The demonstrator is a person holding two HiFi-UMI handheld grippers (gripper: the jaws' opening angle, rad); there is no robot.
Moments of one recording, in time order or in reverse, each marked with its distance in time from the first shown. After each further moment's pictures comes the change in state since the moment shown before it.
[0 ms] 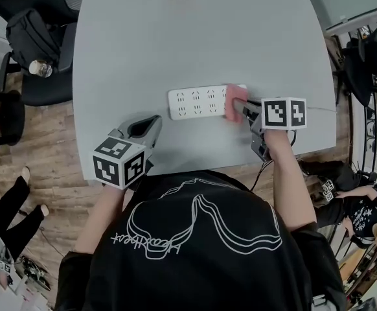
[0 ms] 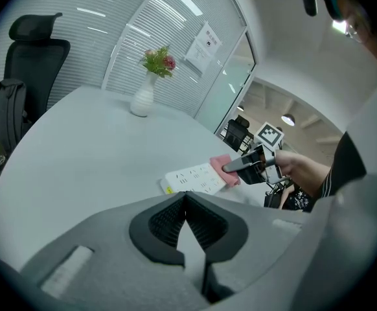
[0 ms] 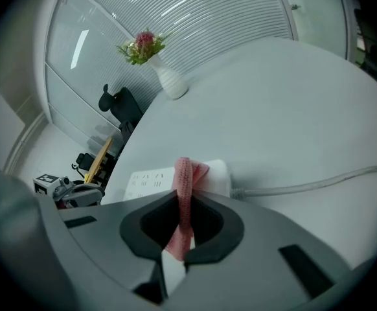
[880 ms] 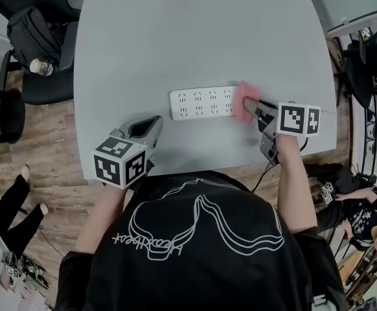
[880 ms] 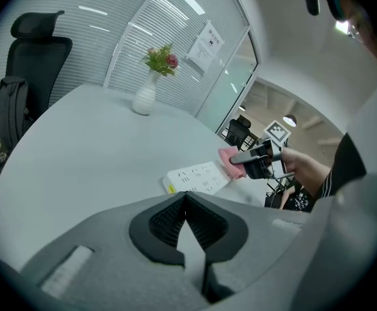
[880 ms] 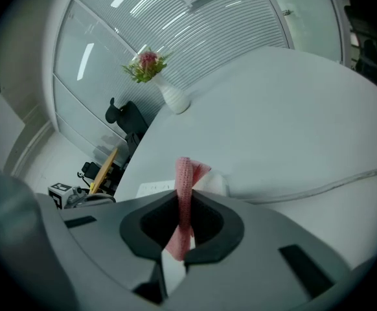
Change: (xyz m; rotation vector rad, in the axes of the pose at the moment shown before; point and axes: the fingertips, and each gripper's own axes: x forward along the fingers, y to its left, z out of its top) left arm 0.000 0.001 0.000 -0.016 0.010 0.005; right arm -0.030 -0.001 0.018 0.012 -0.095 0.046
